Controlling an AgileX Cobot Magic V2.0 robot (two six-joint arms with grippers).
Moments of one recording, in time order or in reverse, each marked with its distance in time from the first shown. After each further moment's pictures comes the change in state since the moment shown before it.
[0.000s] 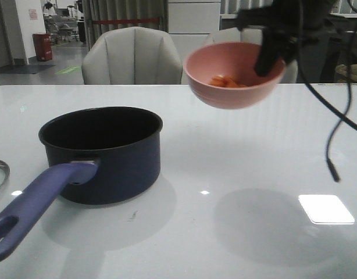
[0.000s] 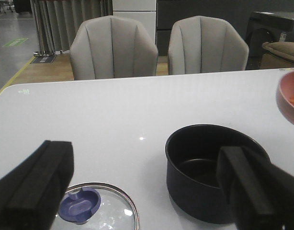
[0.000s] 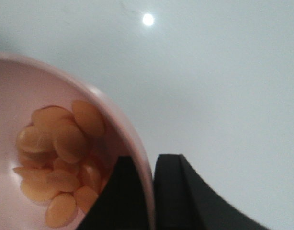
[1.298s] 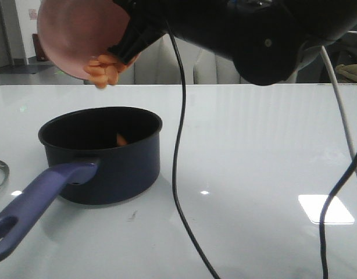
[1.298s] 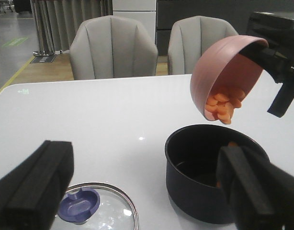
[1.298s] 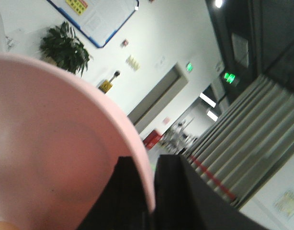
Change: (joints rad) left arm 0.000 0.000 0.000 0.000 0.000 -0.002; right arm 0.302 0.164 0.401 -0.309 -1.854 -0.606
